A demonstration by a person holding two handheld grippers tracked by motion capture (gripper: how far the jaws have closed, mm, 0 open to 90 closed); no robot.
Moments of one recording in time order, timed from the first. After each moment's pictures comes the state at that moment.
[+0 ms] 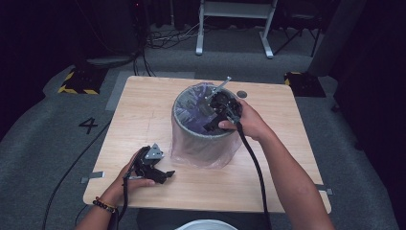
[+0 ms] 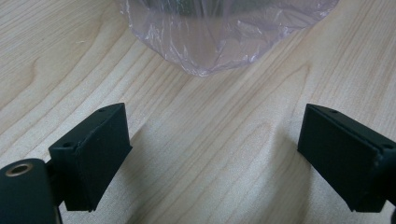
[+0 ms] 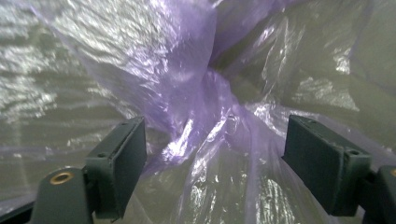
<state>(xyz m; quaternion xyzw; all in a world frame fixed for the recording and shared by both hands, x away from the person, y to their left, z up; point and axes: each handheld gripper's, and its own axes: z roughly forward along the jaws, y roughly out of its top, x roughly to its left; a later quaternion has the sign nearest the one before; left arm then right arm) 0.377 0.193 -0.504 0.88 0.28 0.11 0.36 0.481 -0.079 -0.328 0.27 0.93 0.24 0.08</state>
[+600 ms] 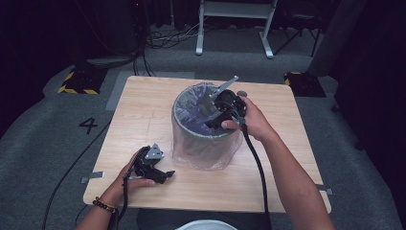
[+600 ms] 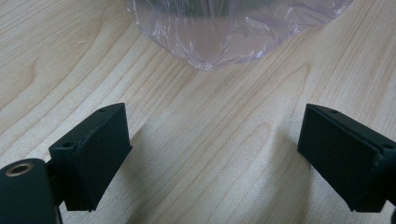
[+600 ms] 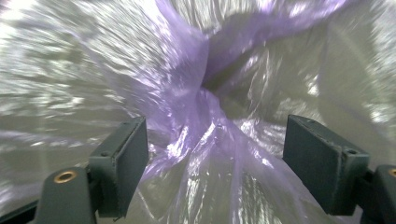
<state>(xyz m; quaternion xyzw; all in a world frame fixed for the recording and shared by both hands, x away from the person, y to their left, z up) 0.377 0.193 -0.504 0.88 0.28 0.11 0.36 0.472 -0.091 -0.315 0.25 0.92 0.29 0.11</state>
